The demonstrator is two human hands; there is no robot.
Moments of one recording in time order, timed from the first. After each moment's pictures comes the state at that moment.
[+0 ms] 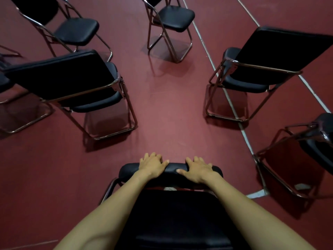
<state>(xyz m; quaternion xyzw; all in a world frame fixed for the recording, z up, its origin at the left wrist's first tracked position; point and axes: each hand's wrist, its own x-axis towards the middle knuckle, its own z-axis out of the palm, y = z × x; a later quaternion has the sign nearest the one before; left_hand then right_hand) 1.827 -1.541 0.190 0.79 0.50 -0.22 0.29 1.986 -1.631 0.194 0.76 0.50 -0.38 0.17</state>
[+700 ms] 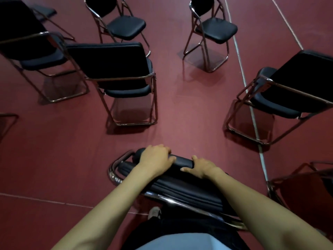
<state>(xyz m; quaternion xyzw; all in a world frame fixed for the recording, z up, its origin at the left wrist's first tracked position) 1.788 -1.586 0.275 0.82 0.53 -0.12 0.19 1.972 -1.617 0.192 0.70 0.57 -0.38 0.21</state>
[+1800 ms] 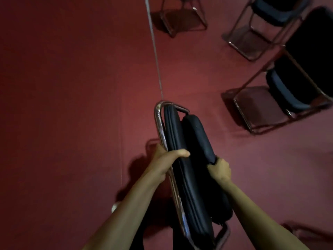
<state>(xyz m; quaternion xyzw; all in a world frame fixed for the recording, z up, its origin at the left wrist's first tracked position) 1.817 -1.895 0.267 -0.11 0.70 0.59 0.39 1.915 -1.728 0.171 0.48 0.80 -0.33 0.17</state>
